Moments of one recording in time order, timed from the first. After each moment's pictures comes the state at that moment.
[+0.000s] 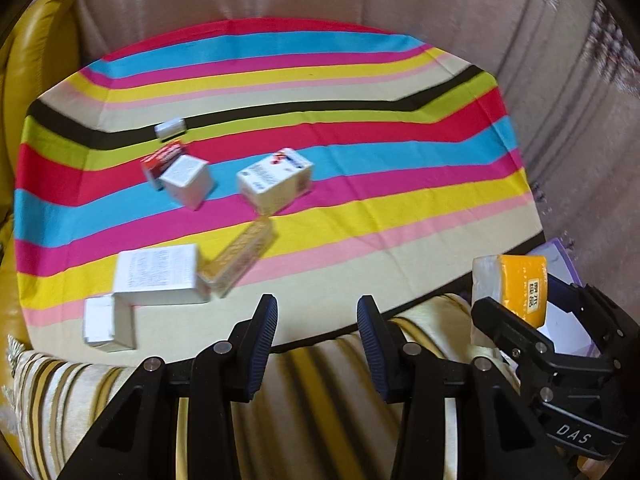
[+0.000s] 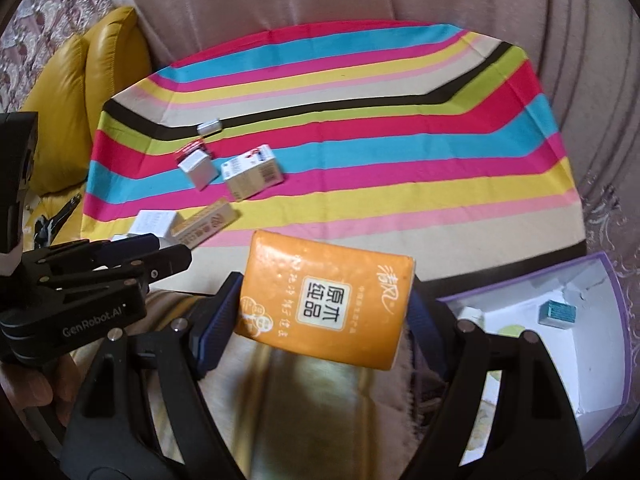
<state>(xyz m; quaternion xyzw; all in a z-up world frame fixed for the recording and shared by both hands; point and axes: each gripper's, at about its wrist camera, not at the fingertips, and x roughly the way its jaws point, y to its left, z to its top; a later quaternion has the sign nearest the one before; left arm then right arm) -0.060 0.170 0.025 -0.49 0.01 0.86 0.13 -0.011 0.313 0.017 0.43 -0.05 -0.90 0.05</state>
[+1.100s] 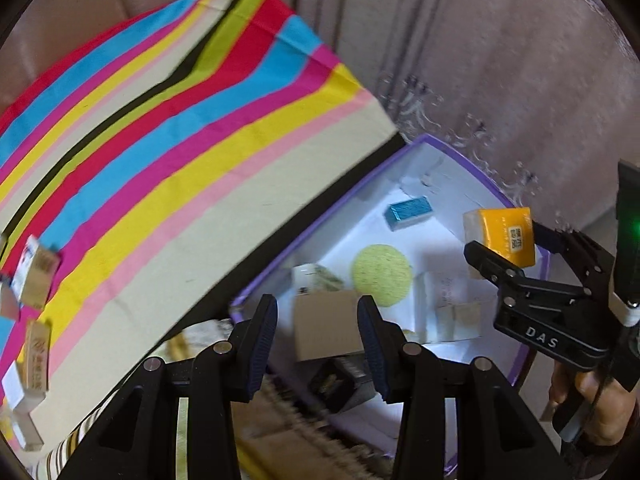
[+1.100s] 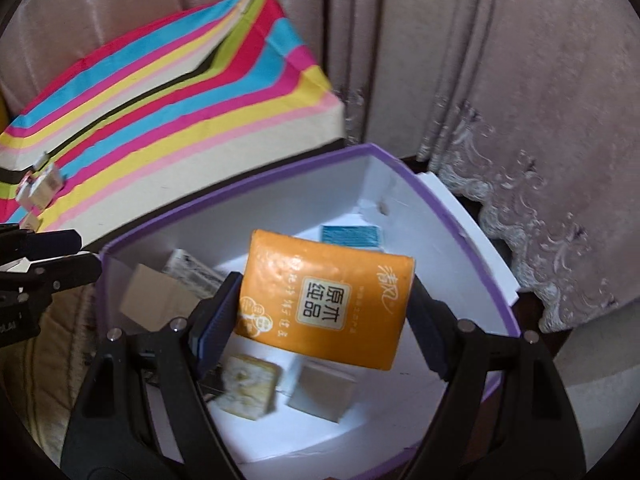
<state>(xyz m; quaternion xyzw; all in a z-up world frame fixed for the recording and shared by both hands) -0.035 0.399 -0.005 -0.51 0.16 0.78 0.33 0.070 0.533 -0.024 0.45 -0.08 -0.87 -0.19</state>
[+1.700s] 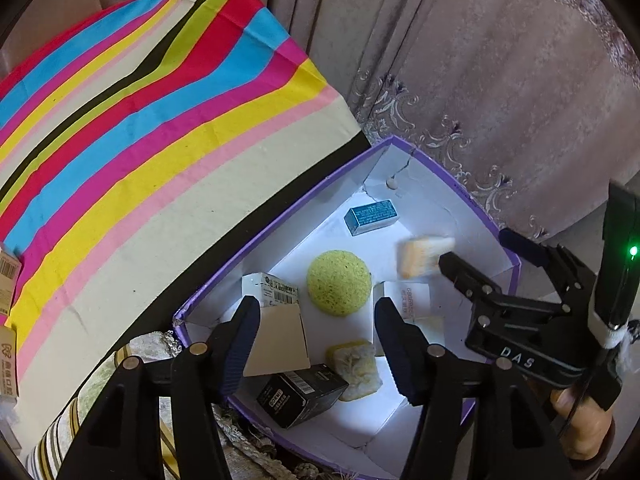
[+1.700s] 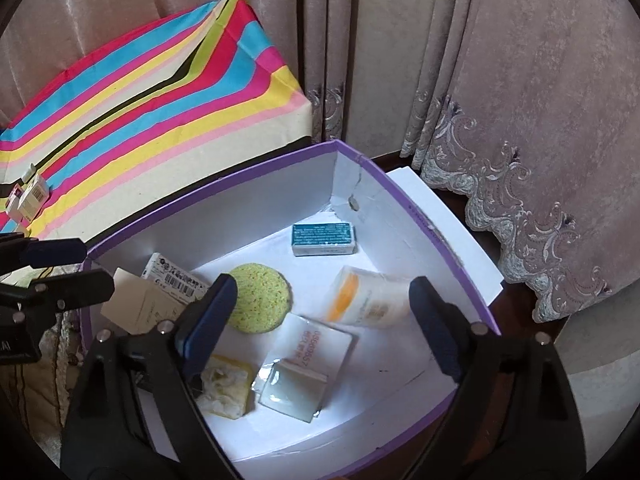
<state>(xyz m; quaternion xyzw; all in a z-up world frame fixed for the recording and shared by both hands) -0.036 0.422 -0.008 -0.53 0.12 0.76 0.36 0.076 0.550 -0.024 0.45 -0.09 -0.87 -0.21</state>
